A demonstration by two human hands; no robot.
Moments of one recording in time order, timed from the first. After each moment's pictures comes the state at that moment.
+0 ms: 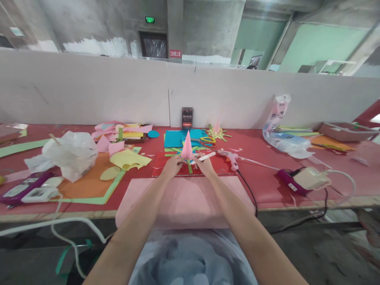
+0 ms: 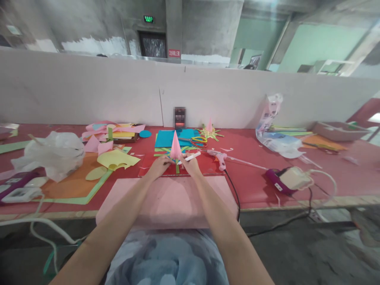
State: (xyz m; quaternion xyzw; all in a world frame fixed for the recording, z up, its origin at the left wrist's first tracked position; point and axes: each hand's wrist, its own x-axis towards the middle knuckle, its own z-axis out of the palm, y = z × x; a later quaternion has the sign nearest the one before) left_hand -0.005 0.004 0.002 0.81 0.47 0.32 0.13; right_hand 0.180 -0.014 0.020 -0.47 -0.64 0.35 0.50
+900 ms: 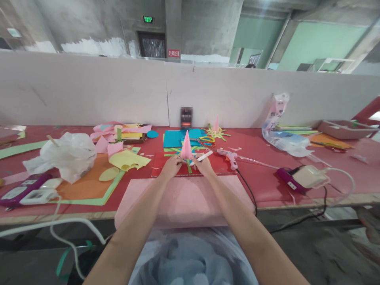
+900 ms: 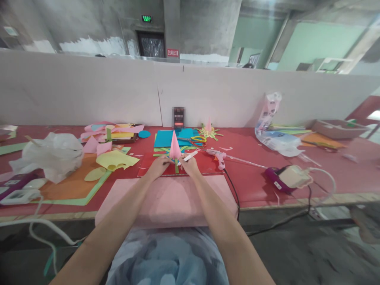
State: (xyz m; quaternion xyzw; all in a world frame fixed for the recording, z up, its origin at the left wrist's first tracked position) left_hand -0.004 0.005 0.002 0.82 0.47 0.32 0.12; right_hand 0.179 -0.011 0.014 -0.48 -0.66 0.32 0.48
